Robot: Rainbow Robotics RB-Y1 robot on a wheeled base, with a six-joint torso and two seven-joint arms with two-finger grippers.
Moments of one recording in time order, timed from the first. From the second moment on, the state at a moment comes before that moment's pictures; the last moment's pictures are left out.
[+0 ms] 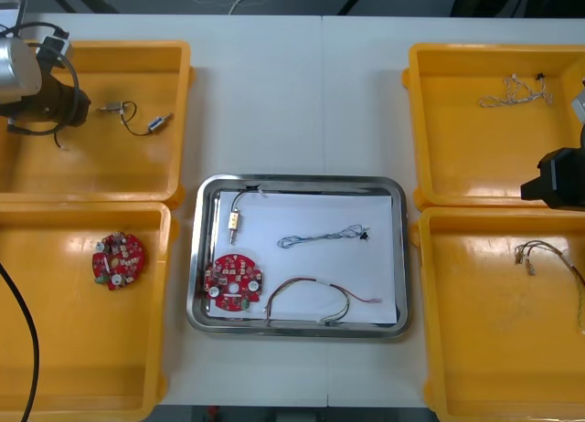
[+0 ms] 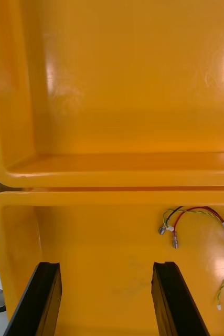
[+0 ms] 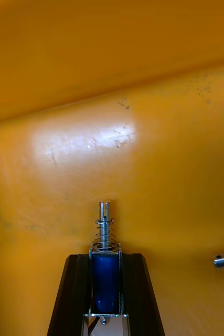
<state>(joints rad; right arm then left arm) -0.32 -0.72 -0.25 -2.17 -0.84 1.92 1.17 -0.92 0.59 0.13 -0.74 0.36 0.95 -1.92</state>
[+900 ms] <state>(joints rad) -0.22 -0.75 -0.29 -2.16 -0.87 1.92 1.16 -0.90 0.59 0.20 -1.20 0.37 1.51 -1.92</state>
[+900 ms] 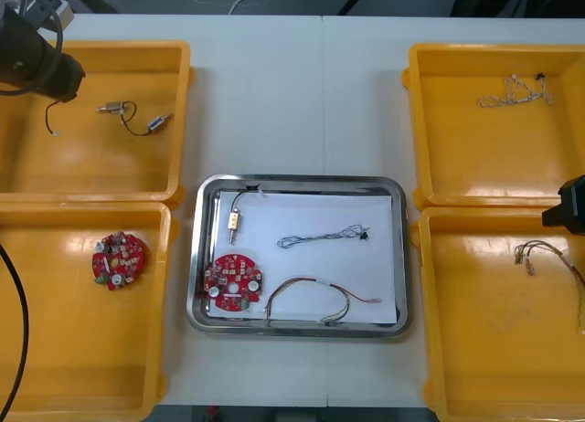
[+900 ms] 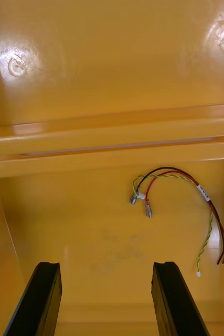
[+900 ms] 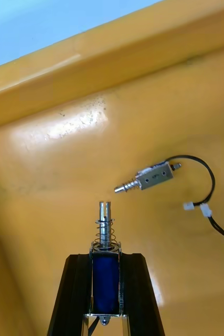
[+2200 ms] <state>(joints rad) -0.21 -0.75 -0.29 -2.16 -0.87 1.92 1.16 -0.62 0.59 -0.14 -2.00 0.40 1.89 -1.10</state>
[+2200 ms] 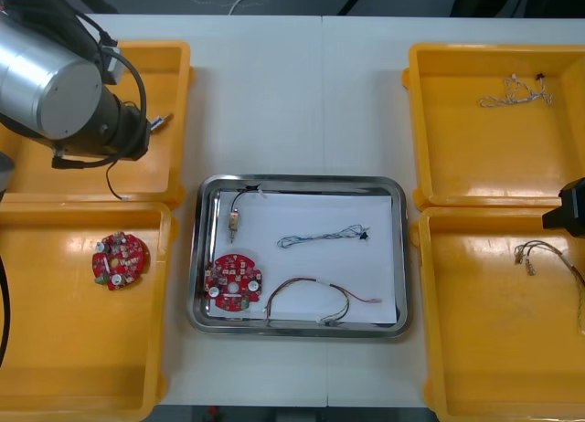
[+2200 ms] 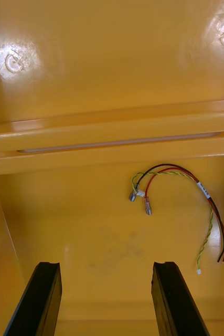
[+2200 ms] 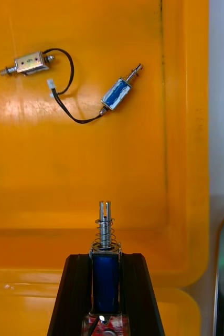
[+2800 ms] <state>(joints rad) -0.21 -0.75 -0.29 -2.16 -0.87 1.92 1.16 -0.59 0.56 -0.38 -2.10 0.34 1.89 -0.85</state>
